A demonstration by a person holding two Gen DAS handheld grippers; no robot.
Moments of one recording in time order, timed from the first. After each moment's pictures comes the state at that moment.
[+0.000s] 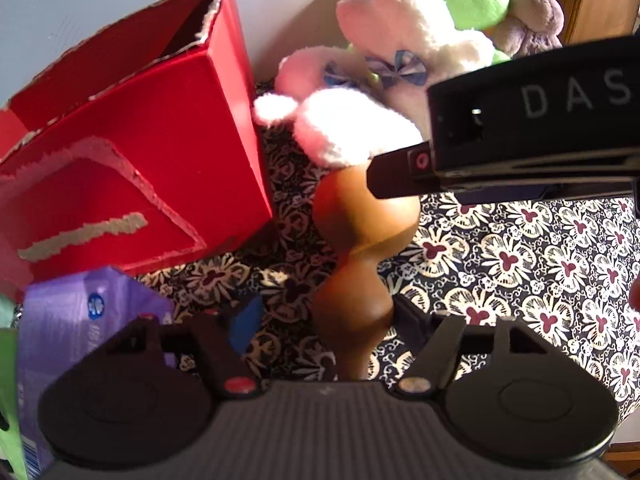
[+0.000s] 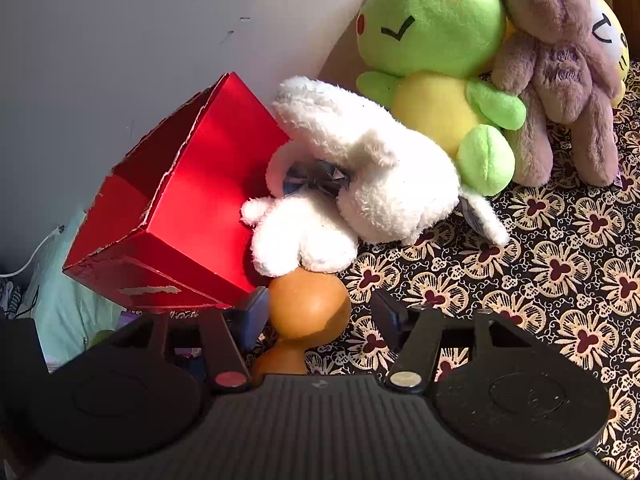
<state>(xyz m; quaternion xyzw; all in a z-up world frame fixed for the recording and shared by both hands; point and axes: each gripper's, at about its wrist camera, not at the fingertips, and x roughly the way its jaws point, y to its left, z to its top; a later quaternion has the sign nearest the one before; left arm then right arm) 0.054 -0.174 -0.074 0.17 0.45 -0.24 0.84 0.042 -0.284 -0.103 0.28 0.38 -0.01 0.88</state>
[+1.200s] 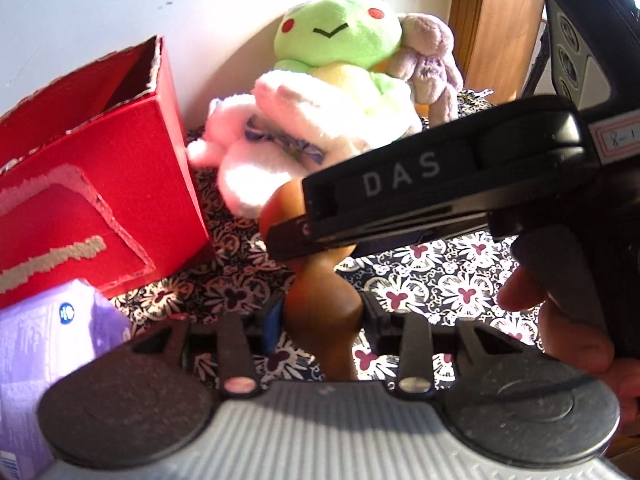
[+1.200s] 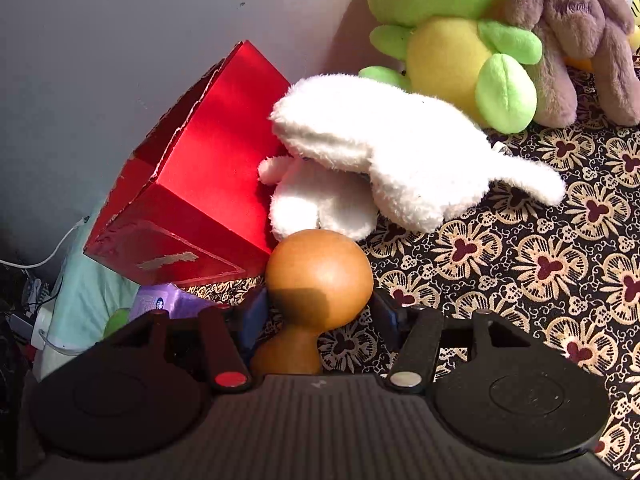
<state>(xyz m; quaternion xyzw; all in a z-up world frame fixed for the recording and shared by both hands) 0.020 -0.140 -0.032 0.16 0.38 -0.37 0.83 0.016 -0.283 -0.123 0.32 0.37 0.03 0.87</state>
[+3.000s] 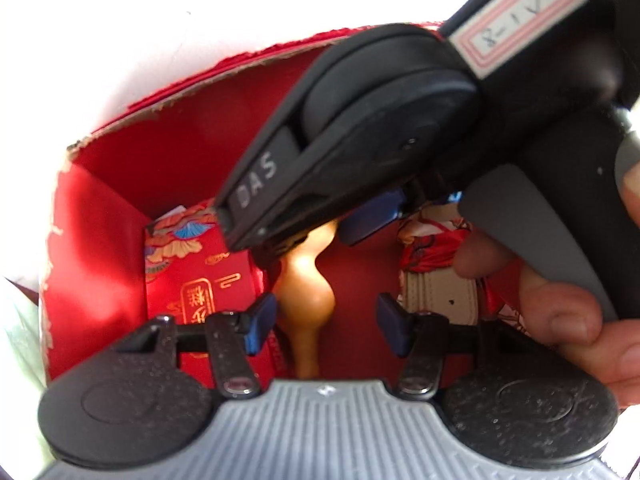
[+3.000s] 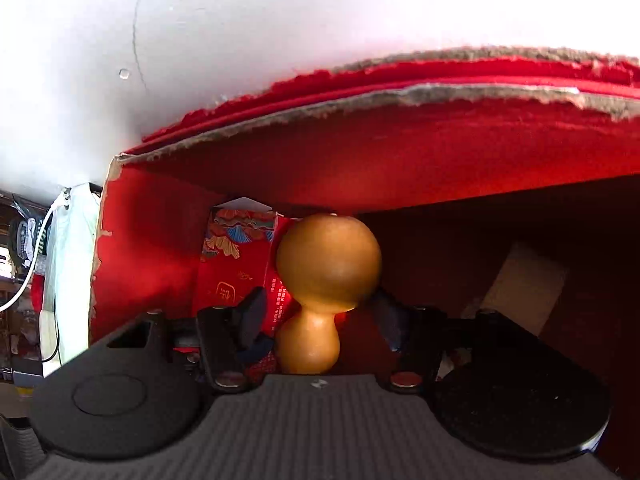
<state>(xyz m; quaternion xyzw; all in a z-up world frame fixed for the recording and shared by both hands) 0.269 -0.072 -0.033 0.20 0.51 -0.22 0.81 0.318 -0.171 -0.101 0.26 0.55 0.12 0.78</state>
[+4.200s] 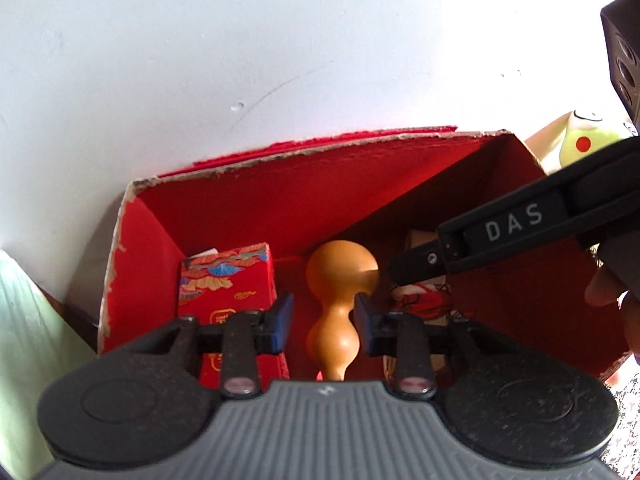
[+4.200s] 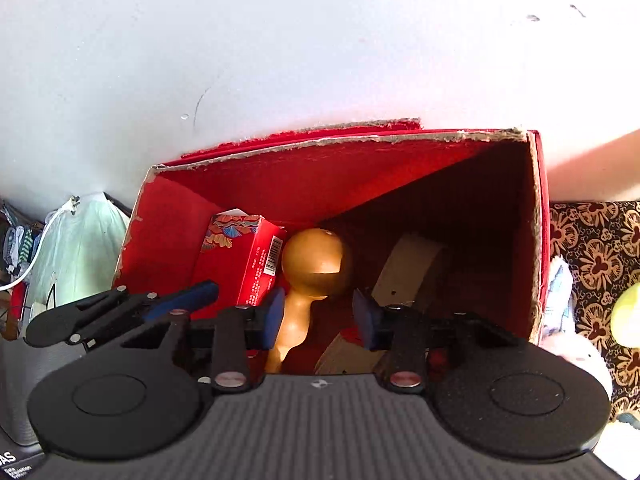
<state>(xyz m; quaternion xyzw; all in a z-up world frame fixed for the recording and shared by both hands) 0.223 -0.048 0.030 0.14 0.43 -0.22 0.87 0.237 -0.219 -0.052 0.23 0.50 0.07 0.83</state>
